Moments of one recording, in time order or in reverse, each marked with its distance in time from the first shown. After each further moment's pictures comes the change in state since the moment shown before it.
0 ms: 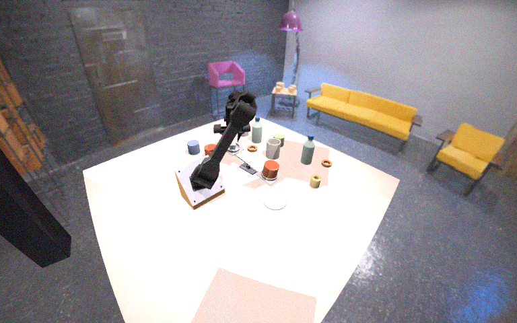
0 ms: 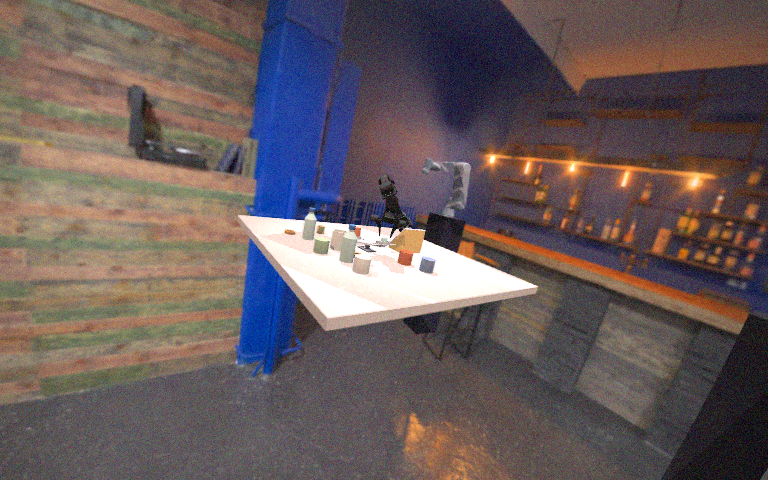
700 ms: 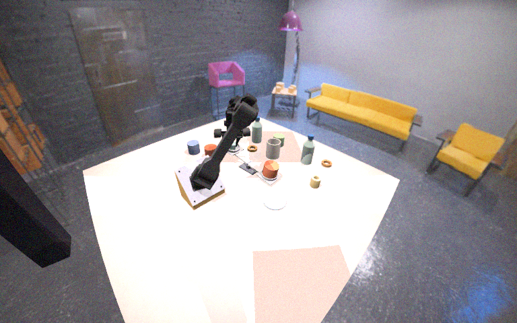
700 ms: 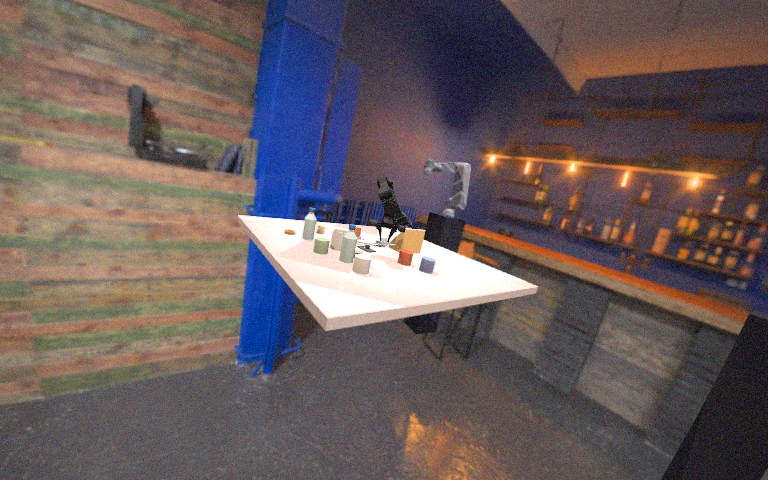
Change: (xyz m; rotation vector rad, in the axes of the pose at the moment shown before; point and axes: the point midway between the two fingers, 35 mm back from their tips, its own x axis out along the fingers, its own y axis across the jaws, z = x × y) arm 0.026 0.000 -0.001 0.000 0.004 0.000
